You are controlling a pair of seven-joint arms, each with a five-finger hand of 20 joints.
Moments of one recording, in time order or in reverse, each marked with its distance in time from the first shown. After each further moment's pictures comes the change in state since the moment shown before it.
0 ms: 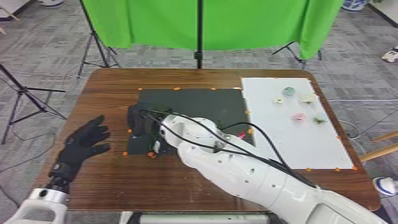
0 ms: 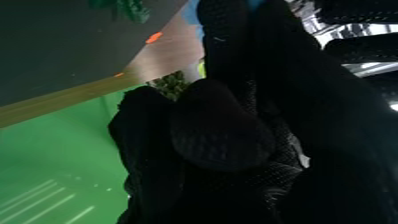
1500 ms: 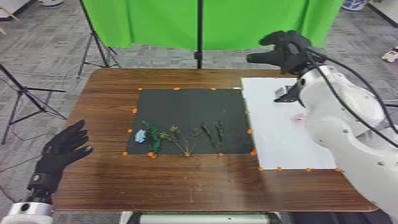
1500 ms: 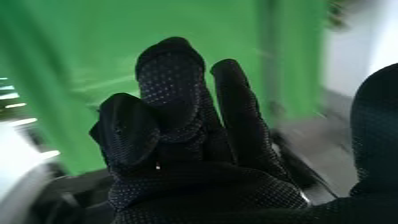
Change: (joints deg) left arm 7.0 -1.8 -4.3 -4.1 -0.5 7.4 0.3; right arm -17.5 37.0 37.2 -35.2 -0.7 1.0 20.1
